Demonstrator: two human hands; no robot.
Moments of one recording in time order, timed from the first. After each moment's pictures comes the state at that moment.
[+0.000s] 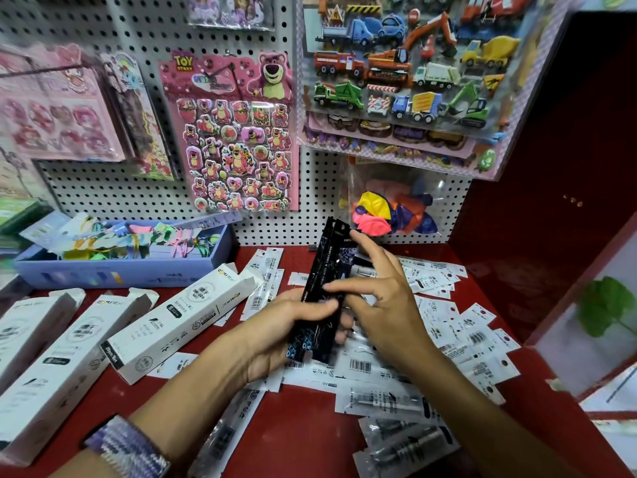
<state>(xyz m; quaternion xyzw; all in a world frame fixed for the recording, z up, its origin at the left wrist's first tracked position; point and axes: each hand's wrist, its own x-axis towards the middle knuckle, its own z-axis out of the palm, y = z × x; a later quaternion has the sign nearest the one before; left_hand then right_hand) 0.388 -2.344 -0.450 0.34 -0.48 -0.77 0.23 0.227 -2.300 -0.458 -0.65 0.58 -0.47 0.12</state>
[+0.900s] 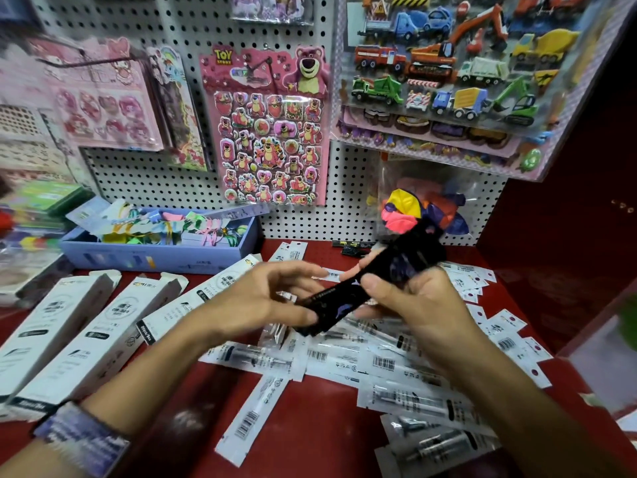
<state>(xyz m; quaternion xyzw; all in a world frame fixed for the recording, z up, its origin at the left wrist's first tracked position) 0.453 -2.360 -0.428 0.35 -0.73 -0.54 0.22 0.239 -2.278 -0.424 -0.51 0.45 -0.57 0.47</state>
